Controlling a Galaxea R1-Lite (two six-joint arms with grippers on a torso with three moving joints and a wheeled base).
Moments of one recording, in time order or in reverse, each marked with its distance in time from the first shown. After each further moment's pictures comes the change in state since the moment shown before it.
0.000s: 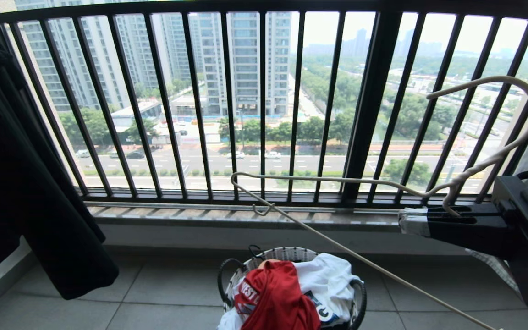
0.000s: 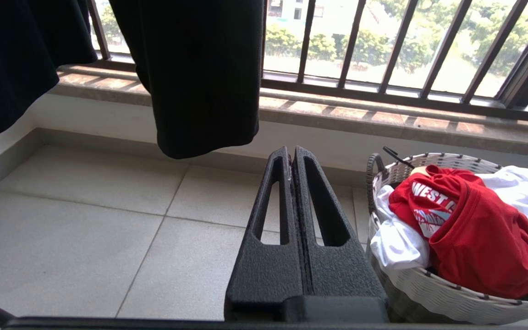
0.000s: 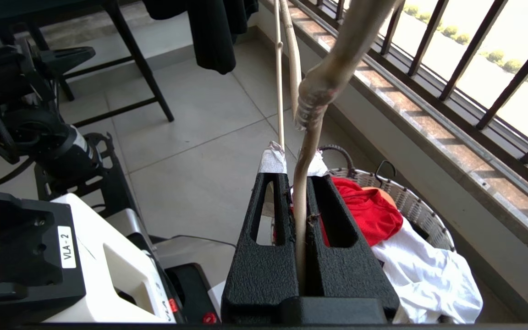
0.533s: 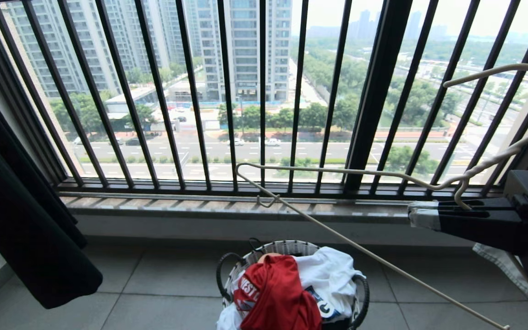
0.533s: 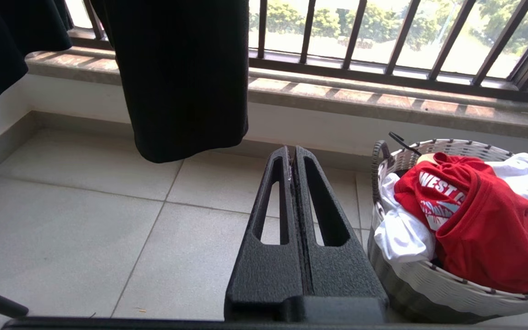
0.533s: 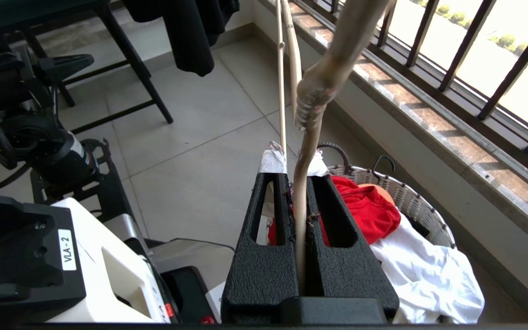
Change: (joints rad) left arm 0.000 0.000 0.000 0.000 0.000 -0.001; right arm -0.011 -0.022 -0.004 0.000 0.000 0.000
